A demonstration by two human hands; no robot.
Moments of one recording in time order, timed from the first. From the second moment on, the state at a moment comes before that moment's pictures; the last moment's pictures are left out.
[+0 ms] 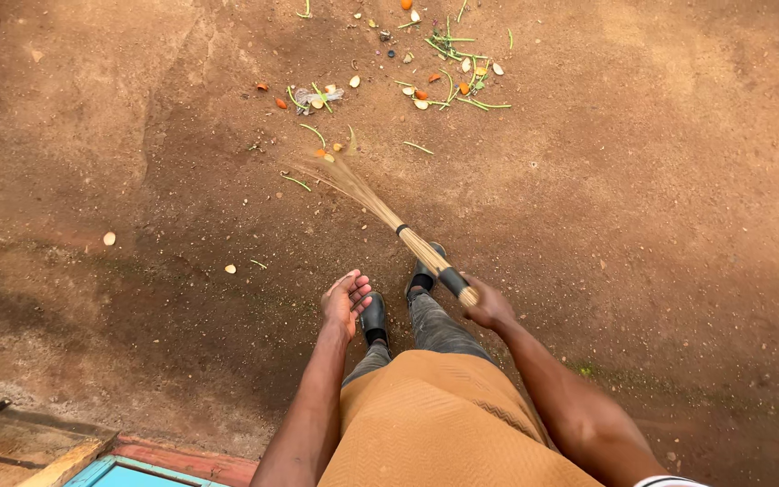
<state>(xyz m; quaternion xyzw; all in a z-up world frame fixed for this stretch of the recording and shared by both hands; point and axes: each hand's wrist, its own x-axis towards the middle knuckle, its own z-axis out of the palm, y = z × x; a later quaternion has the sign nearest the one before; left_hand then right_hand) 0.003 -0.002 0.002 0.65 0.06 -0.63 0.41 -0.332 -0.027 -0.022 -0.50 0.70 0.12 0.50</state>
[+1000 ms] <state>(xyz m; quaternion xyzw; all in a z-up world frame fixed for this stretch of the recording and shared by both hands) 0.011 0.016 0.006 0.65 0.08 -0.61 0.44 -0.348 -0.013 -0.038 -0.20 0.82 -0.23 0.49</state>
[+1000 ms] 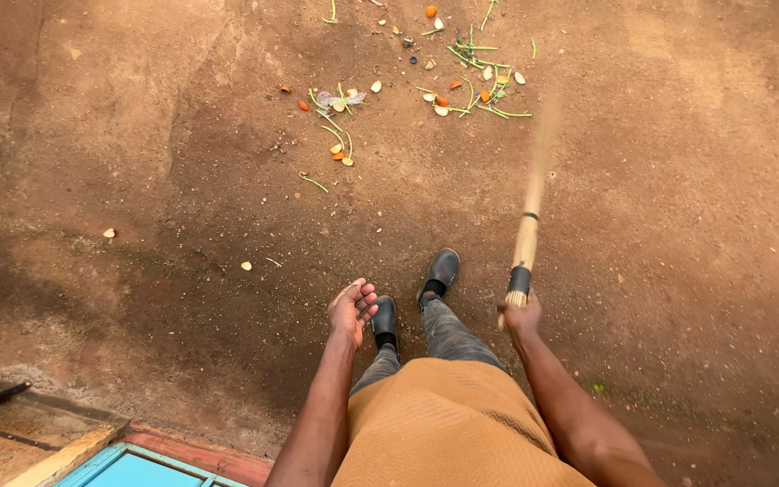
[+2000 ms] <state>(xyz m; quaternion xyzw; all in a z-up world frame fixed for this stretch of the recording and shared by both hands) -0.037 -0.056 0.022 0.65 0.13 -0.57 0.49 -0.402 -0.201 -0.064 -0.10 0.82 -0.11 0.55</state>
